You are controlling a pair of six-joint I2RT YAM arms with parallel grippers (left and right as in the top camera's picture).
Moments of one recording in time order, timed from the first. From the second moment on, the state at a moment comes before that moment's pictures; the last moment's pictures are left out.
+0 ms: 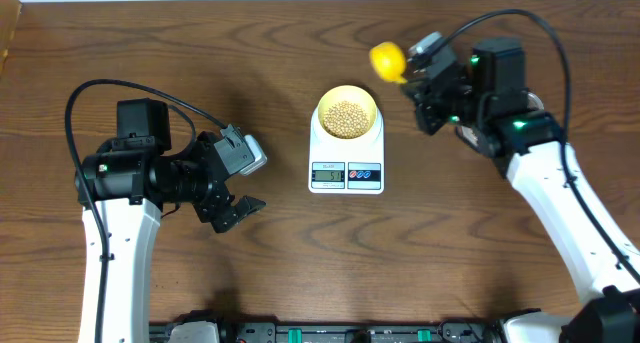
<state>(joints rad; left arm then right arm) 0.09 1.24 1.18 -1.26 0.59 1.07 0.26 1.51 1.18 -0.36 -0.45 -0.25</state>
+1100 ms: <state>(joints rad) 0.09 1.24 1.18 -1.26 0.59 1.07 0.42 1.77 1.18 -0.33 -0.28 -0.41</state>
